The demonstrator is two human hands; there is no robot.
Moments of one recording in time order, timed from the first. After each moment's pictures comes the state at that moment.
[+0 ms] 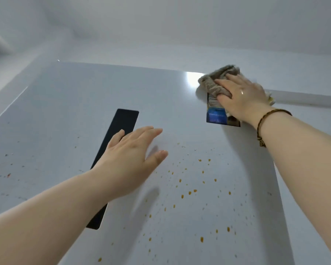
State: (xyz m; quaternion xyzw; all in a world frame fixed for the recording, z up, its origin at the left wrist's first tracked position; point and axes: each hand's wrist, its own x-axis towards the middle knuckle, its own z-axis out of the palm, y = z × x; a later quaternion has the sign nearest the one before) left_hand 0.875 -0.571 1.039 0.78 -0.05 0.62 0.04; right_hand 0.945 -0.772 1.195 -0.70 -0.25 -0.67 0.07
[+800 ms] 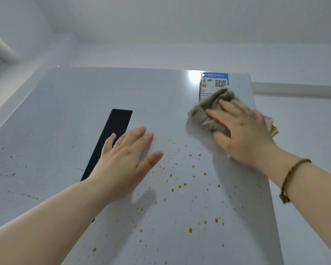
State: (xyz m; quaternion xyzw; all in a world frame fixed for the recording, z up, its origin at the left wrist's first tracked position) left_hand 0.886 -0.573 1.027 0.78 0.00 0.62 0.02; right_hand 0.958 -0.783 1.108 -0.68 -0.32 -0.66 0.06
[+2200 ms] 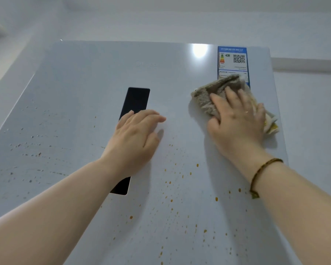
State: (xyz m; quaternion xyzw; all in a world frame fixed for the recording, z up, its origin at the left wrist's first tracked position) left_hand 0.877 -0.547 1.022 0.72 -0.12 0.68 0.05; right_hand 0.938 -0.725 1.072 -0.71 -0.23 -0.65 0.15
